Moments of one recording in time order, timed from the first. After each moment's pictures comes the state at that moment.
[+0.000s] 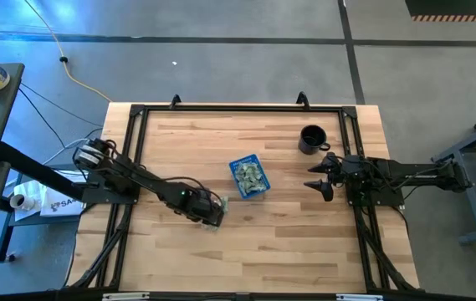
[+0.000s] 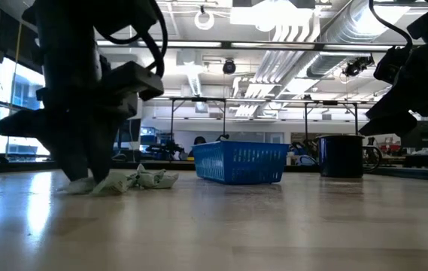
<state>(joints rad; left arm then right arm) -0.34 1.70 0.93 -0.47 -0.04 -1.58 -0.06 0.27 0.13 -0.36 0.05 0.44</state>
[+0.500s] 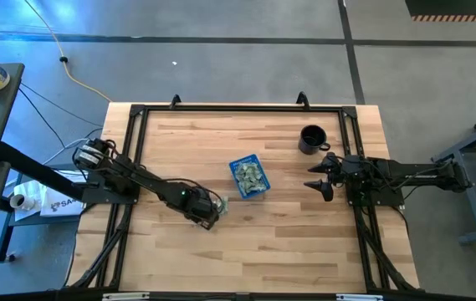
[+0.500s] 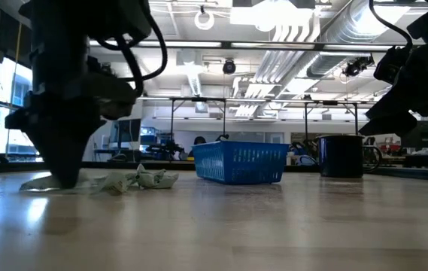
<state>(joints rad) -0.33 1.71 0.93 -0.64 -0.04 -1.33 -0.06 0.27 0.13 -0.36 0.05 0.44</state>
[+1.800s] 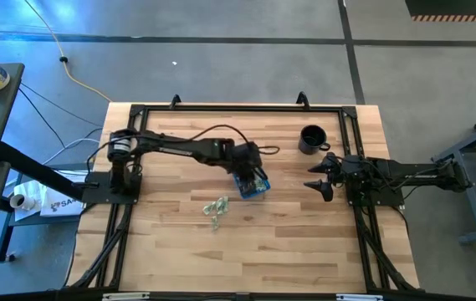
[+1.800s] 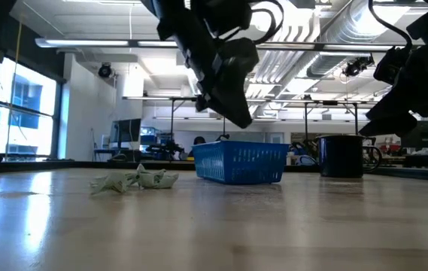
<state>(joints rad) 0.07 1.92 1.46 -0.49 0.06 -0.23 -0.06 0.28 0.13 -0.36 0.05 0.44</state>
